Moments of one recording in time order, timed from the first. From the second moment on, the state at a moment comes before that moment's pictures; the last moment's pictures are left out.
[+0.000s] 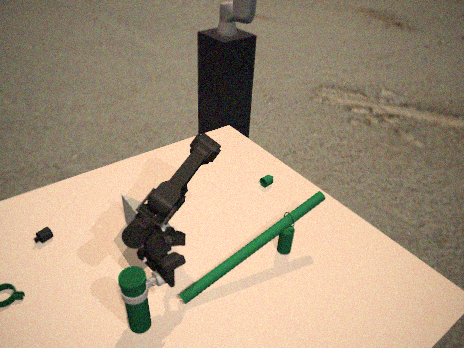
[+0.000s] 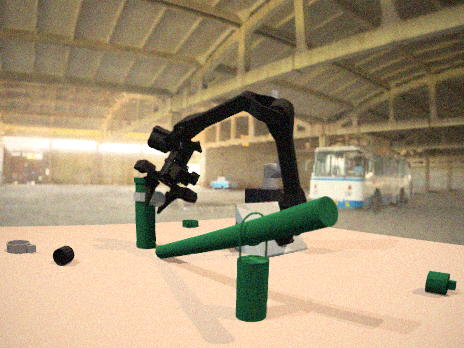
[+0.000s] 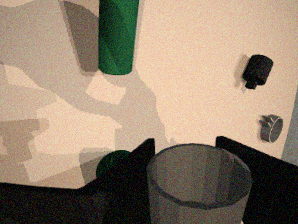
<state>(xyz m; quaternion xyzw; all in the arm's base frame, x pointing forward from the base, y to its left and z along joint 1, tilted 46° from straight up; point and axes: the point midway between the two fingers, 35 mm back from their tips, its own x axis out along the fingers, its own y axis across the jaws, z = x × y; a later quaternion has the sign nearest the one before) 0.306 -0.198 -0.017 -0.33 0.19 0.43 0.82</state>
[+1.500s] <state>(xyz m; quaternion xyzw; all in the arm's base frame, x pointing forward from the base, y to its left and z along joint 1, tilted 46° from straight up) 0.312 -0.199 -0.016 -0.32 0.21 0.42 0.82</state>
